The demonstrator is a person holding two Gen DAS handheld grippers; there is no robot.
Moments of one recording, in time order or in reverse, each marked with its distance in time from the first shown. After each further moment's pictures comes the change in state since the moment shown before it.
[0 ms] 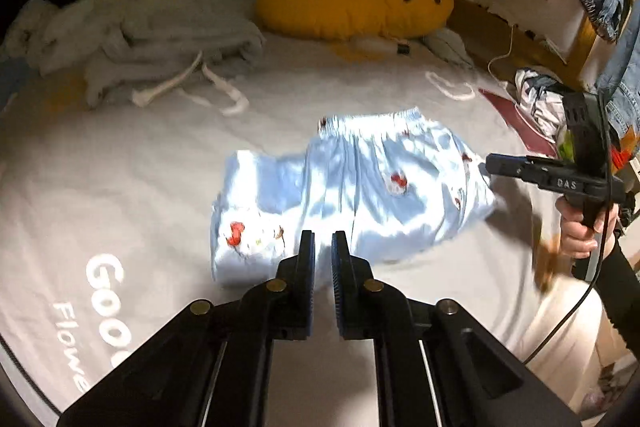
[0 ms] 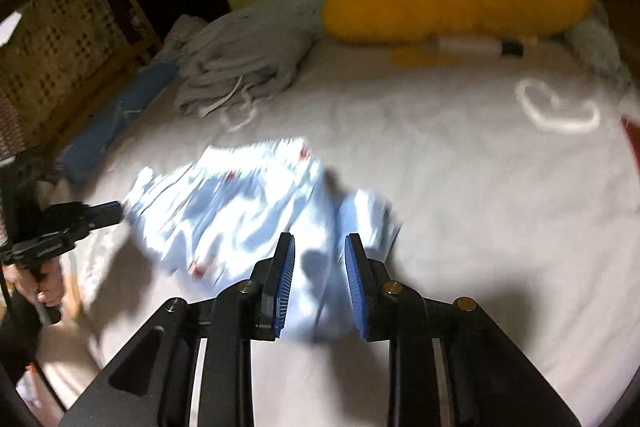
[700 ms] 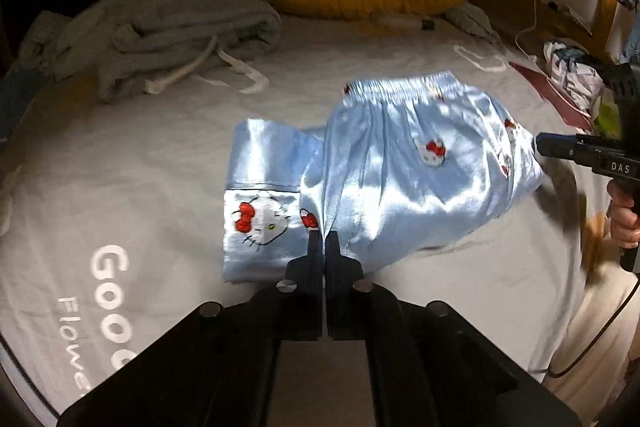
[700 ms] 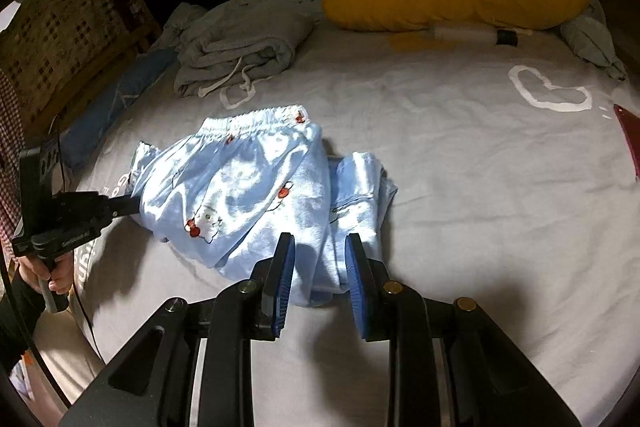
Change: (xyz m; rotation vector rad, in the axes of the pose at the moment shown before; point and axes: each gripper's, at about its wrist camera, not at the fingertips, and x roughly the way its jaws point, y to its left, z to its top) left arm 0.021 -0.004 -0.015 0.046 0.003 0.146; right arm -0.004 0.001 -0.011 -0.022 -0.011 -0.056
